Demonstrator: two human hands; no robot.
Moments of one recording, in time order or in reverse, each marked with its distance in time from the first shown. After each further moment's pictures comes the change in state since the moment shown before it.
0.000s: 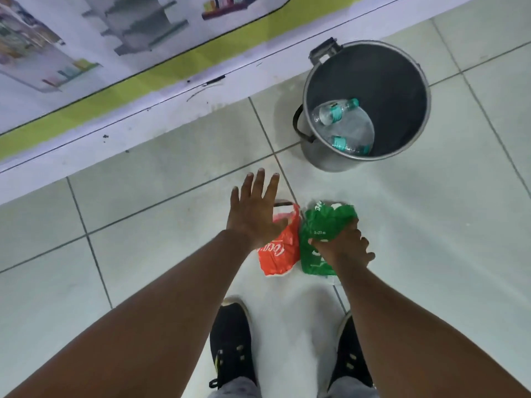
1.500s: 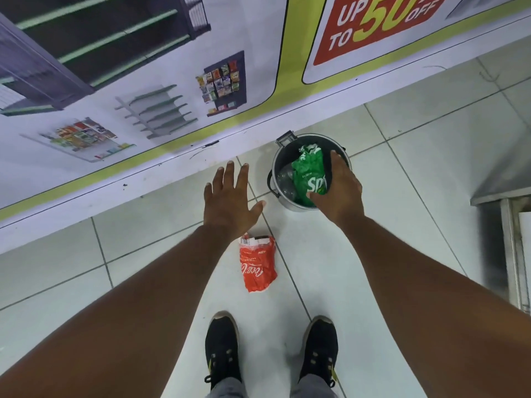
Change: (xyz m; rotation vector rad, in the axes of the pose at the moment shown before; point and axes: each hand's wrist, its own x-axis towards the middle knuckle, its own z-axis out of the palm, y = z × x) left_hand -0.029 0.055 -0.221 -0.007 0.241 -0.108; right_hand -0.075 -0.064 -0.283 0.224 0.407 -0.696
